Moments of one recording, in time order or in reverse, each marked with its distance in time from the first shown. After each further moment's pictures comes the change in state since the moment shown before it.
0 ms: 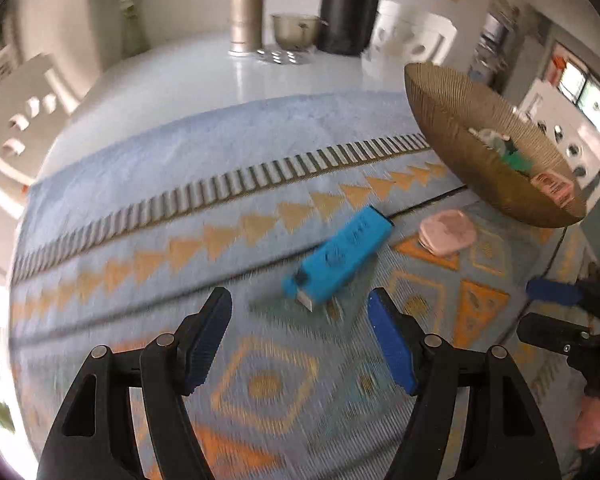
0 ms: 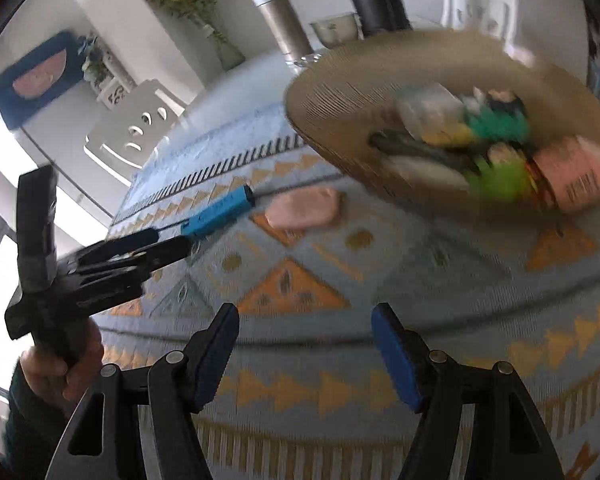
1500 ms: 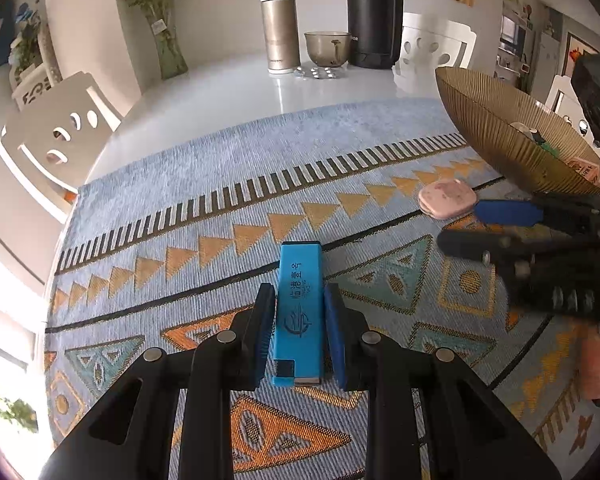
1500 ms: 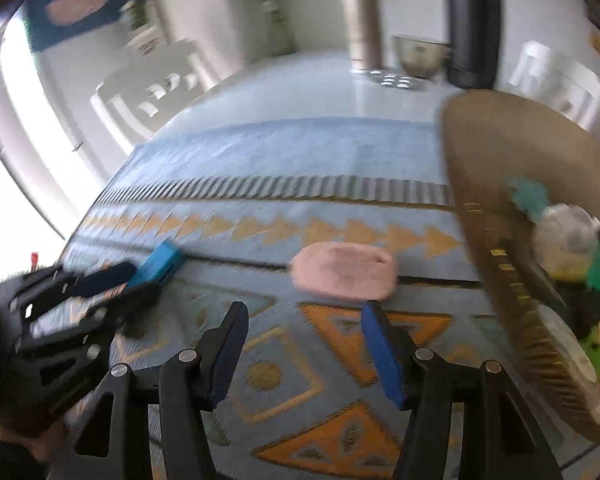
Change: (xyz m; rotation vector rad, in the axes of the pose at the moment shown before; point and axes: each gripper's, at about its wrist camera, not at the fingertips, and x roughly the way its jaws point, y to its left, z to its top) left arm -0.021 0.015 -0.035 0.000 -0.109 0.174; right arm 0.069 0.050 0.050 -0.205 -0.019 -0.055
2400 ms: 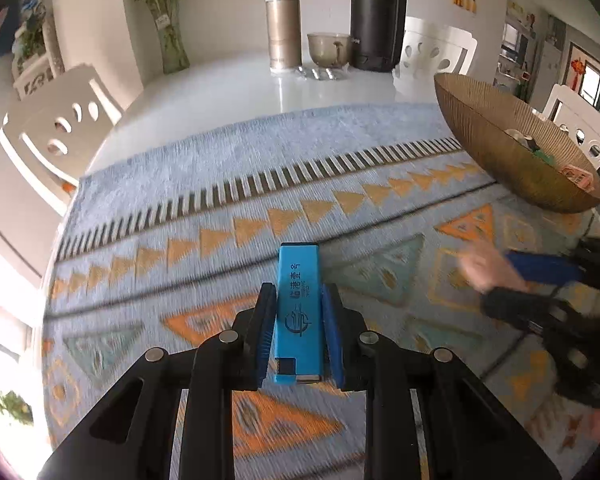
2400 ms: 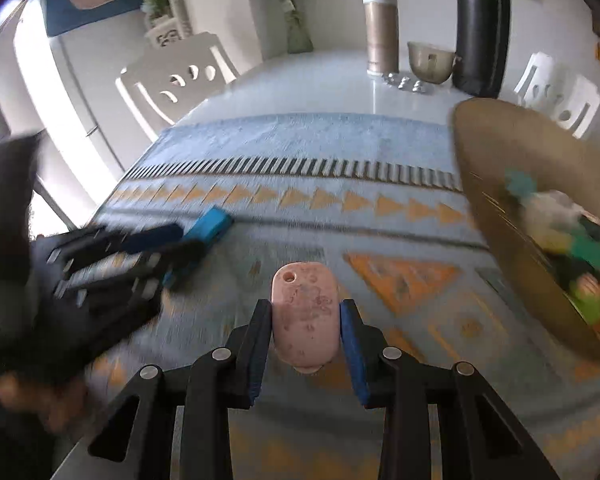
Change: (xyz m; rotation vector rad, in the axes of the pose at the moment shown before) left arm -0.011 0.000 -0.005 -0.042 0.022 -0.043; right arm -0.048 0.032 -0.037 -0.086 0.014 0.011
